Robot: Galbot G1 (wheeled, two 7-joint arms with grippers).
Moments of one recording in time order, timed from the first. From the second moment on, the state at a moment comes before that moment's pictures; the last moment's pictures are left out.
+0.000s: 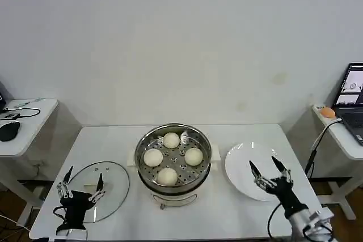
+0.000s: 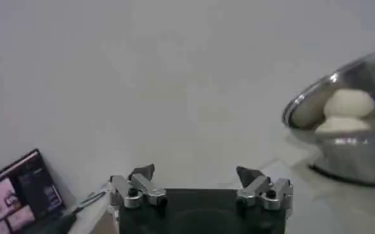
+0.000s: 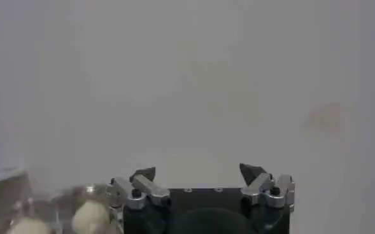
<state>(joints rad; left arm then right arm) 1.72 -1.43 -0.72 -2.18 0.47 0.06 -0.05 -1.65 1.15 0.71 2.02 0.62 0.09 -0.23</state>
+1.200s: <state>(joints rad) 1.57 -1.21 -0.73 -1.66 1.26 -0.18 -0.22 -1.71 1.24 0.84 2.04 0.59 0.08 -0.20</state>
